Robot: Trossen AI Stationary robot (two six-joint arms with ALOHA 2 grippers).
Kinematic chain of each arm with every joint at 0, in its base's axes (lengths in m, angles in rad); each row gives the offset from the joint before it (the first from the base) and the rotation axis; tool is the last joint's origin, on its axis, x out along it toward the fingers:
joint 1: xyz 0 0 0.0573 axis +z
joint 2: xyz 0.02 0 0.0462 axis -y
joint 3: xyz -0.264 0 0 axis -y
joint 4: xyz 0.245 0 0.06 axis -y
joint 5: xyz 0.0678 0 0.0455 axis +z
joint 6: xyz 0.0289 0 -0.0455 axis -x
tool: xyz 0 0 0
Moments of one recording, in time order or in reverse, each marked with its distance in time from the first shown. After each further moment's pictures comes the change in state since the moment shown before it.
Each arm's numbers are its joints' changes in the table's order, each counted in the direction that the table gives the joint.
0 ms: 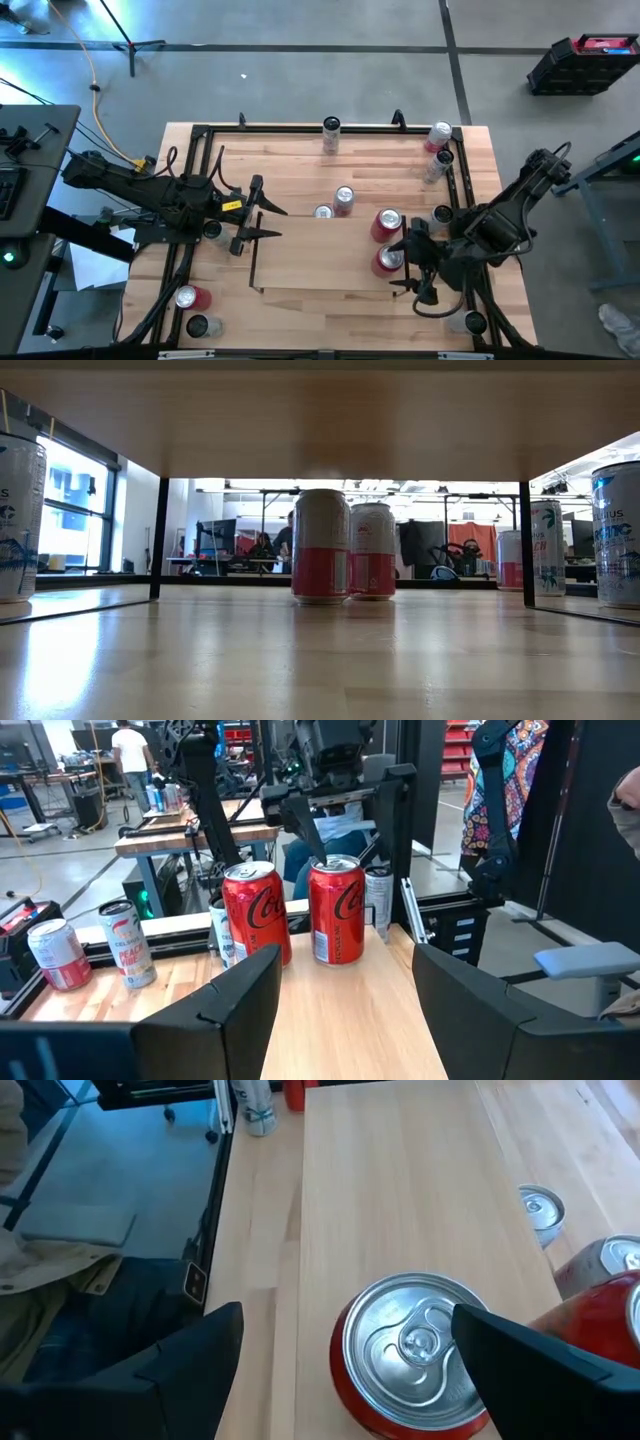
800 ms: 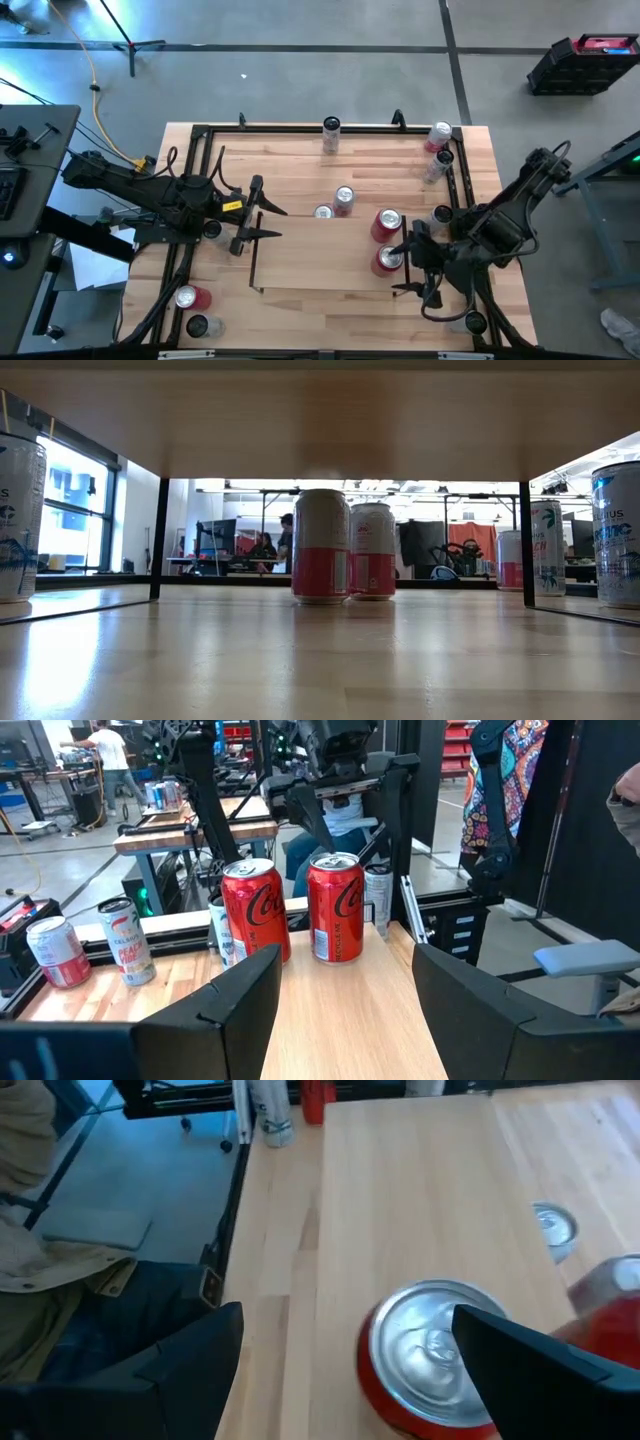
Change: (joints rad) left arm 0.000 0.000 0.000 -0.005 -0.001 0.002; right arm 0.037 0.012 0.000 0.028 -0.022 0.022
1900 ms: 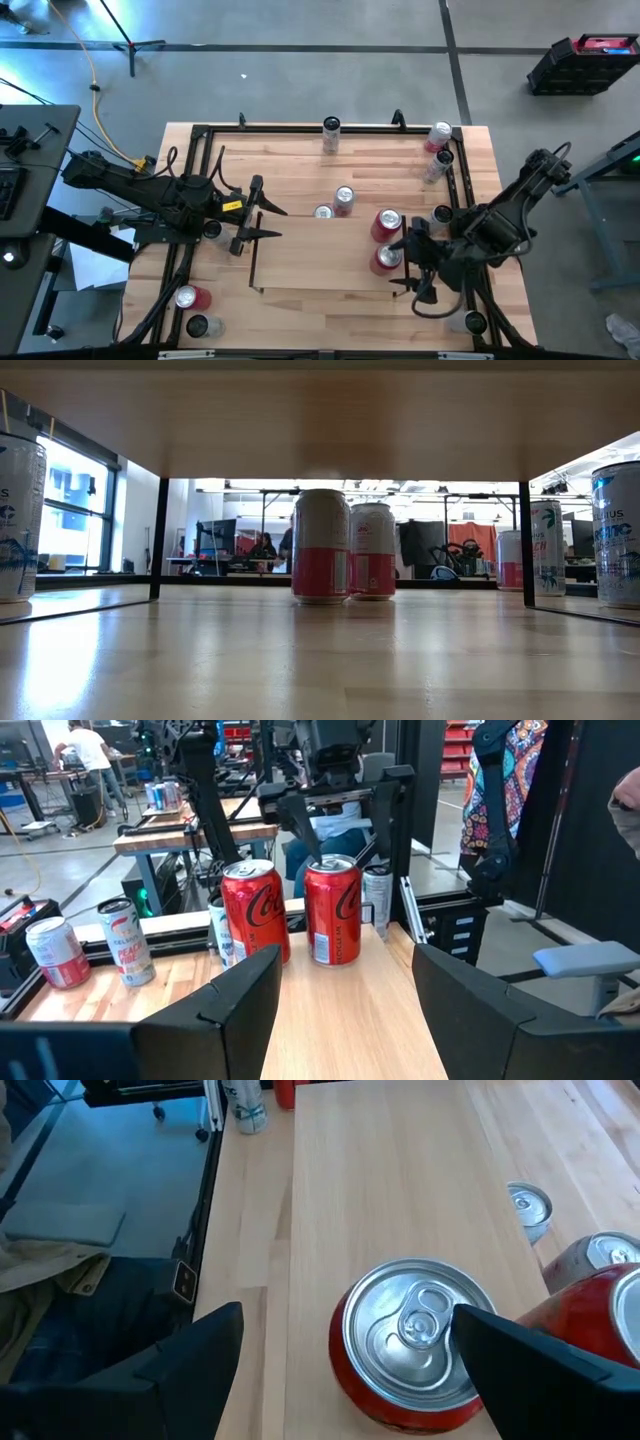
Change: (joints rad) left arm 0.000 0.000 0.000 0.002 0.000 0.001; right arm -0.035 -0.015 0.001 -0.047 0.005 -0.033
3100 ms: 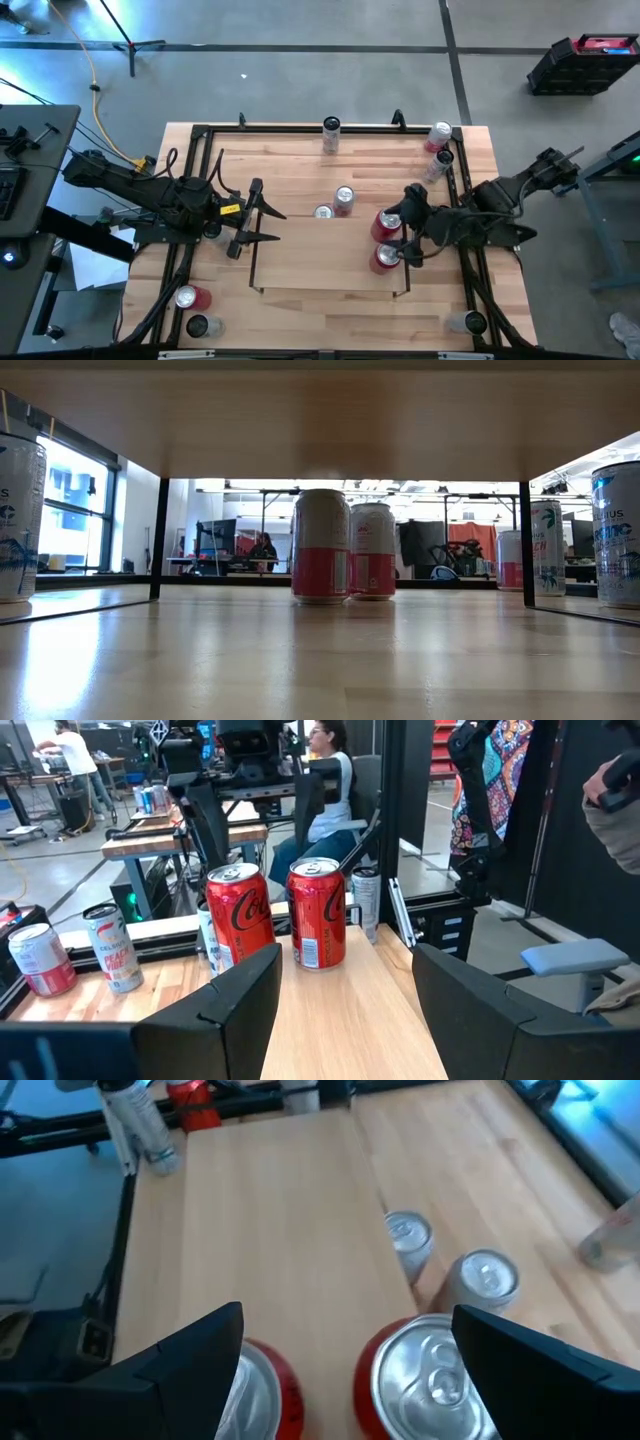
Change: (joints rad) left arm -0.027 0.000 0.000 0.005 0.001 -0.003; right arm -0.246 0.084 0.000 -0.031 0.039 0.100
